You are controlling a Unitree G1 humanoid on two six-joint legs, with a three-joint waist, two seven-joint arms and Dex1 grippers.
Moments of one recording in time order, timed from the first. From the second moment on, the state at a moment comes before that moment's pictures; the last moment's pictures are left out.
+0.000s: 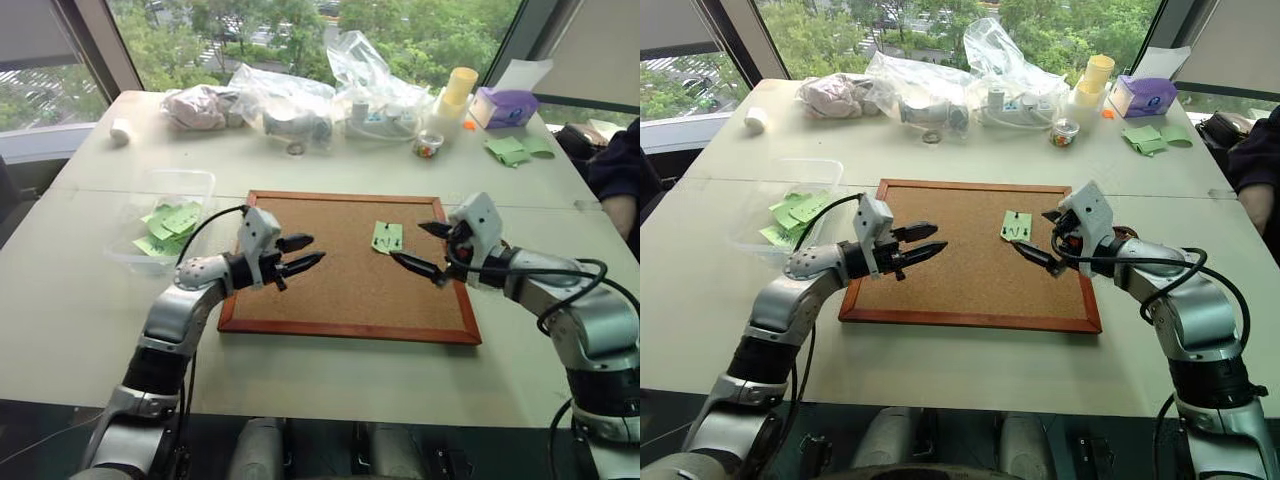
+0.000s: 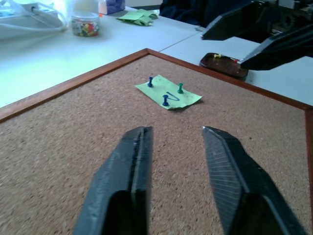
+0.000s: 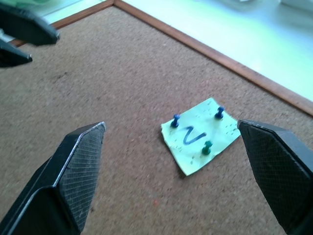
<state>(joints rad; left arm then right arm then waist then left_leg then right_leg) -0.45 0.35 -0.13 0.03 -0.35 0.34 -0.85 -0.40 -0.67 -0.06 -0.25 0.45 0.76 0.65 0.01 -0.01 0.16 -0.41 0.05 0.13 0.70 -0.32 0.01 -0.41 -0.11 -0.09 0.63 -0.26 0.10</state>
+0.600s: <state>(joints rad) -0.49 0.23 -0.21 0.24 -0.22 0.21 -0.82 -0.75 -0.50 0.11 0.34 0.19 0.66 0.59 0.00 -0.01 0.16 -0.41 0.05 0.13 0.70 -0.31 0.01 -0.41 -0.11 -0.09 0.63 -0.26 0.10</state>
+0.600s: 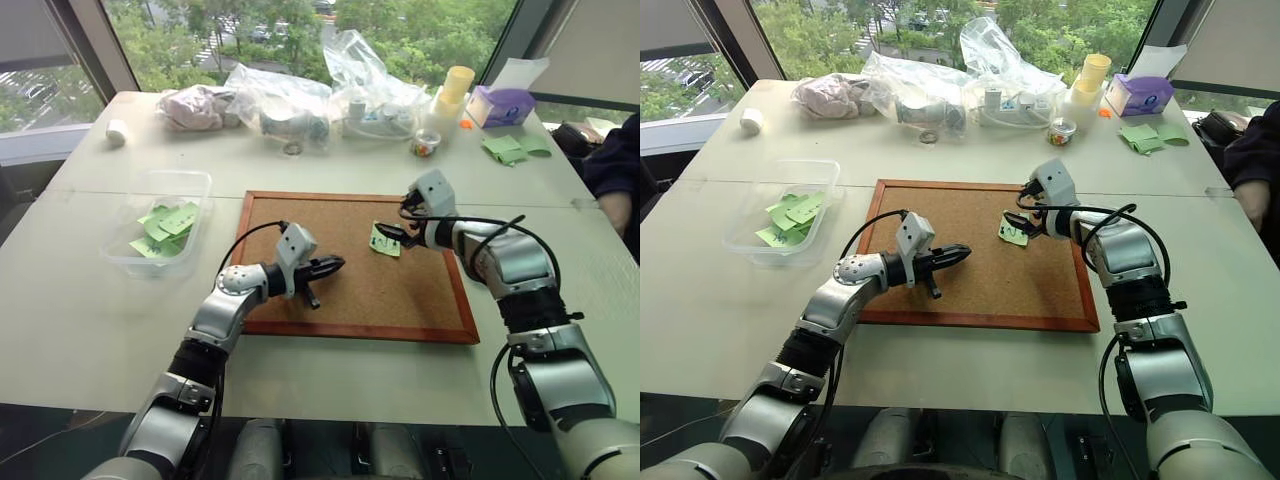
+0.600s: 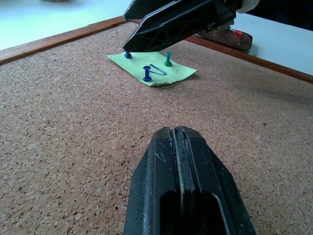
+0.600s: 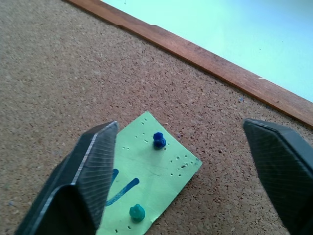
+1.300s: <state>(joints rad) -0.48 0.23 -0.20 0.24 -0.21 0.21 -0.79 -0.76 -0.46 0.14 0.40 0.12 0.58 0.64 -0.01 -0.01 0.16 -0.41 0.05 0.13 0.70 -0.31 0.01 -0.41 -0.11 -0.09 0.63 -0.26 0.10</state>
